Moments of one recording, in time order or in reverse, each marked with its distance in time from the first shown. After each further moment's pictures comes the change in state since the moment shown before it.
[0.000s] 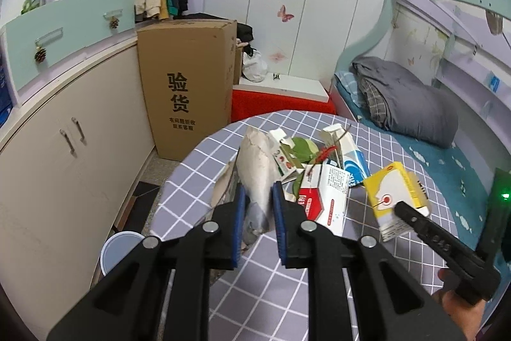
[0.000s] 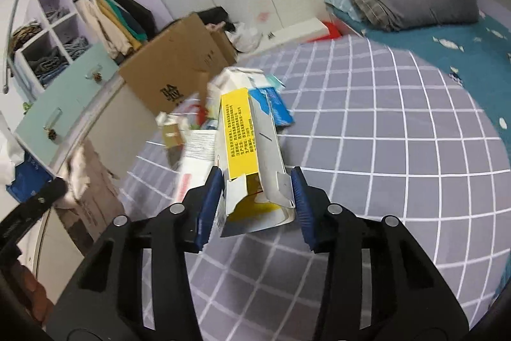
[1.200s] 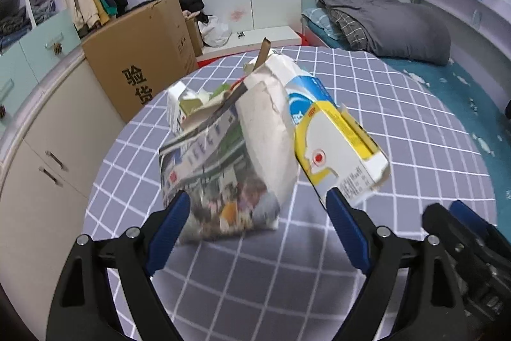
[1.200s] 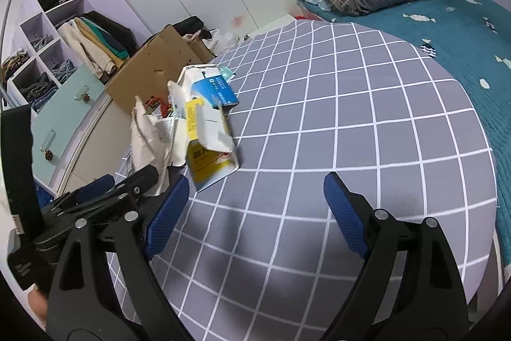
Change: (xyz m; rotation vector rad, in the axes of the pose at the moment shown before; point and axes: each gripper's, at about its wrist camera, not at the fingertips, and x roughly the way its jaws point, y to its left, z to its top) left arm 0.092 -0.124 -0.040 0.310 0.179 0.038; right arm -0.022 -0.067 -0.033 0.139 -0.009 -0.035
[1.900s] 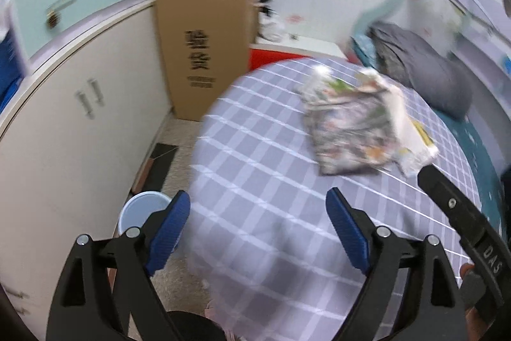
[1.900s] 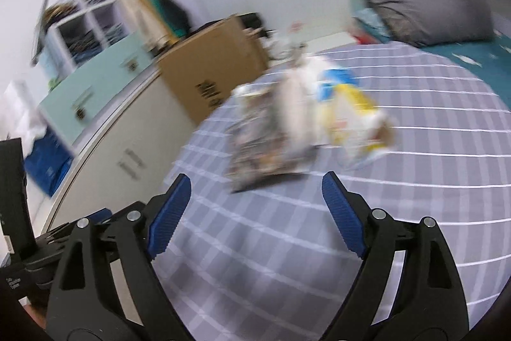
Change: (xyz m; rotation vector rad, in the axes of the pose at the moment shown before) left arm -0.069 0.147 -0.073 -0.273 0.010 -0.028; right arm -0.003 0.133 -0.044 -0.183 -0.048 0.086
